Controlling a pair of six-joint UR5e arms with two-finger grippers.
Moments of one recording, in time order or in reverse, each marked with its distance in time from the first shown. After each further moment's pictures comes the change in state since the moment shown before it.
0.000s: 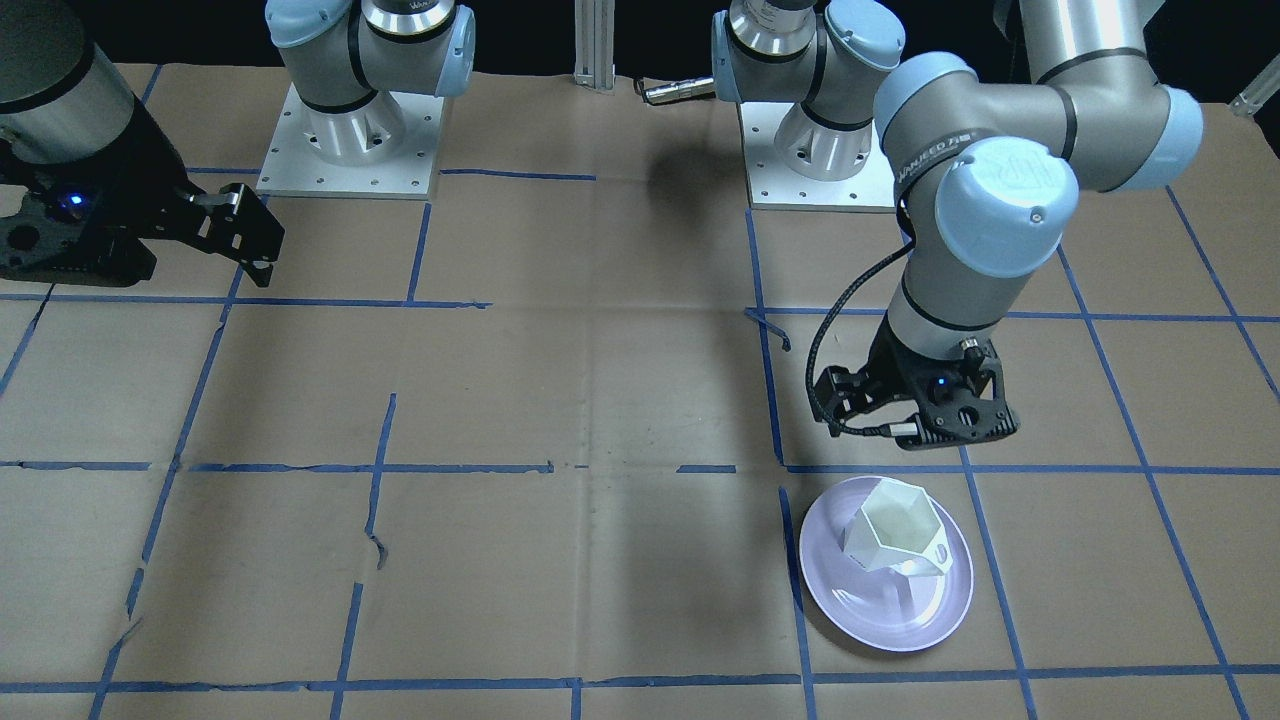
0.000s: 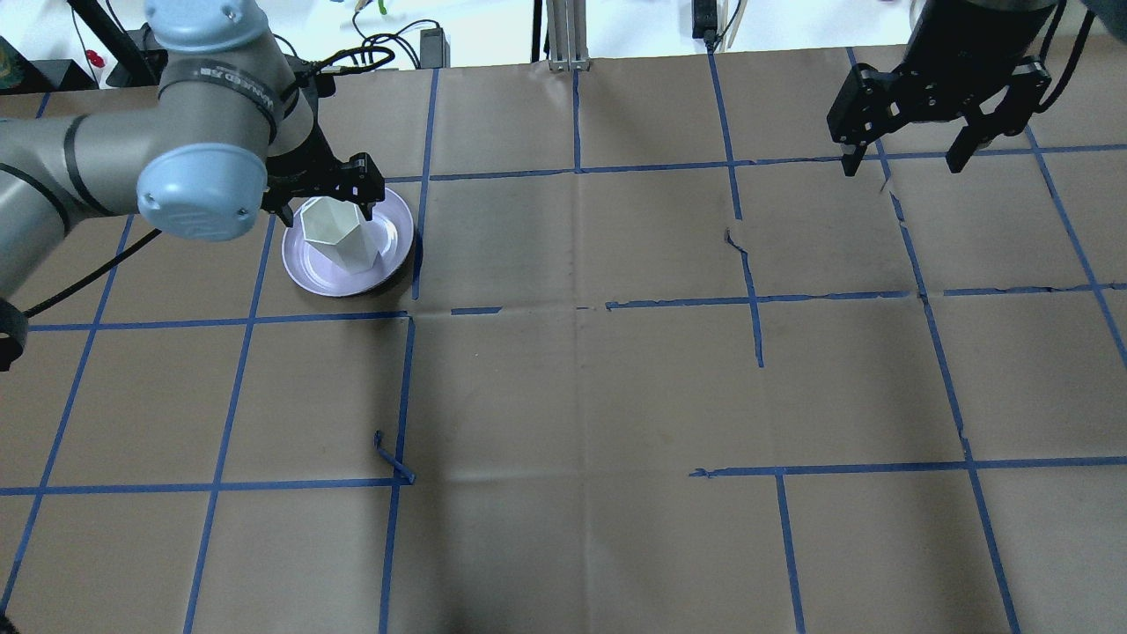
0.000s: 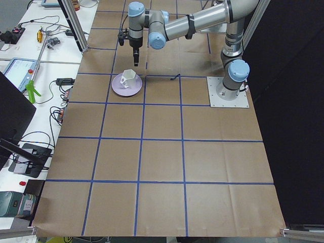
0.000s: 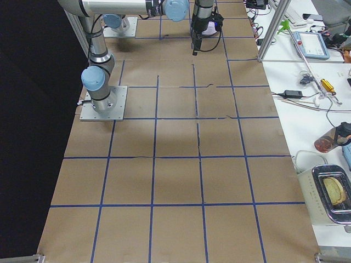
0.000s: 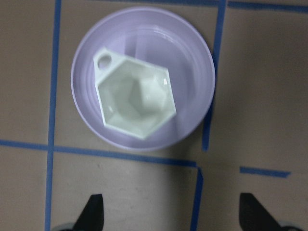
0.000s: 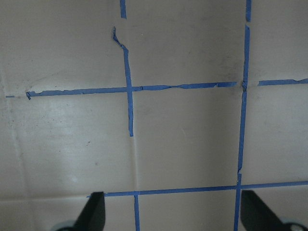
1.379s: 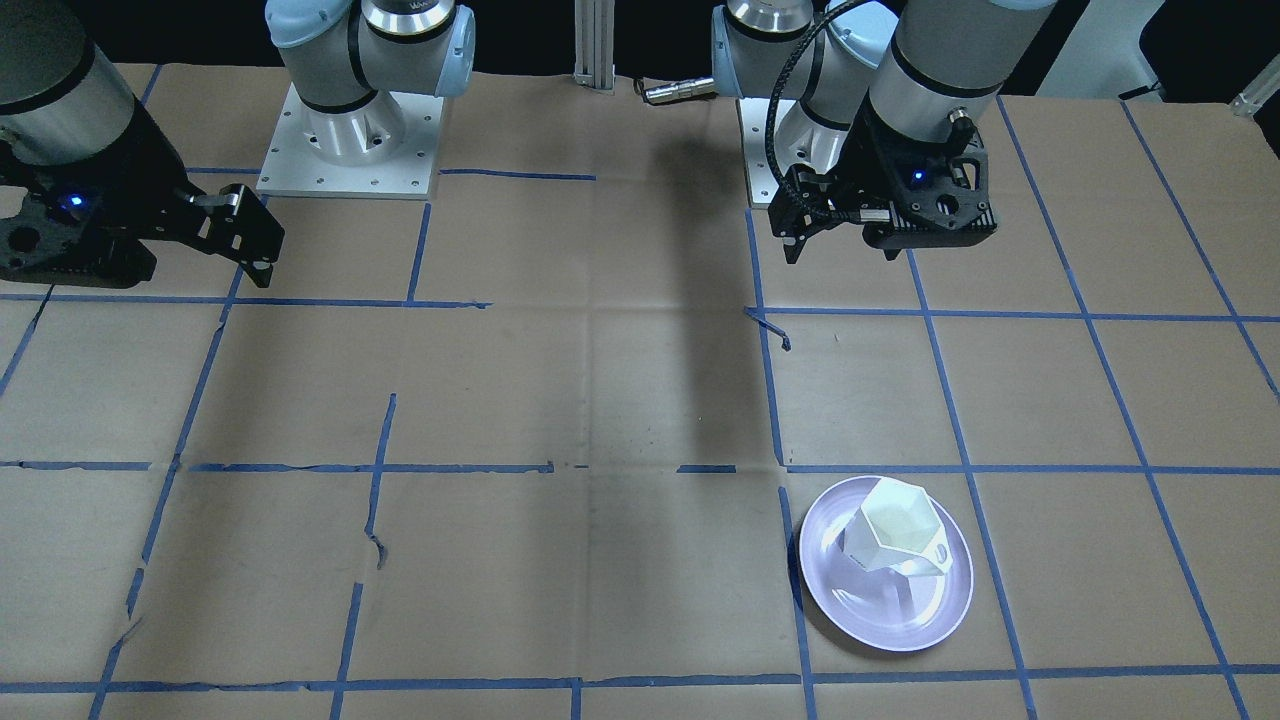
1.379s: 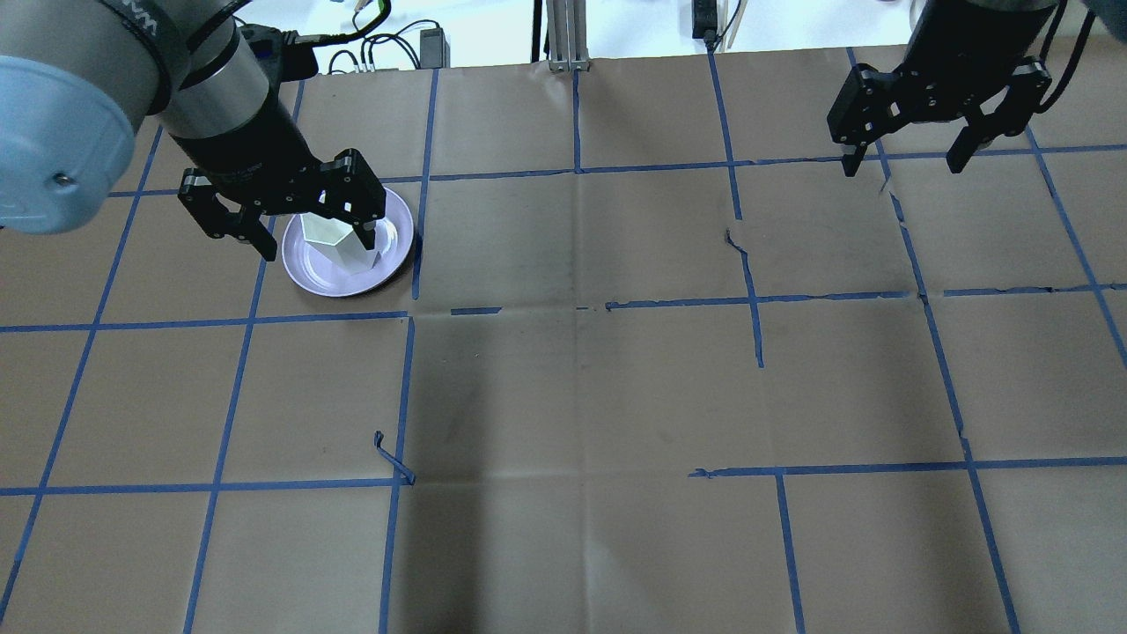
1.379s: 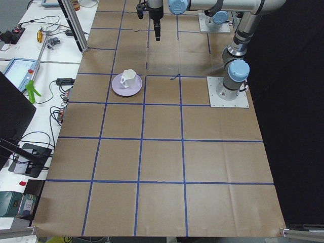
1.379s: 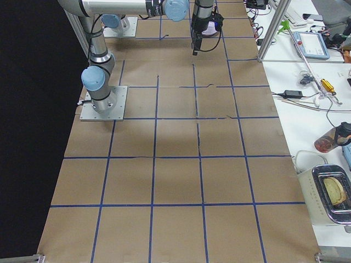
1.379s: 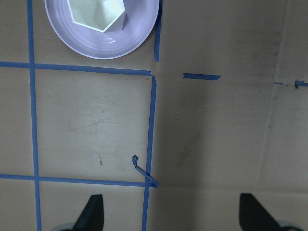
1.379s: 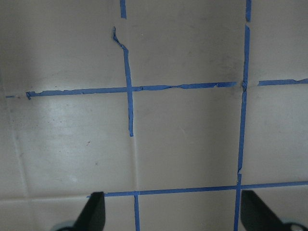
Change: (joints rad) left arm -0.051 0.191 0.060 -0.319 -0.080 -0.036; right arm 0.000 0.000 0.000 0.000 0.000 0.000
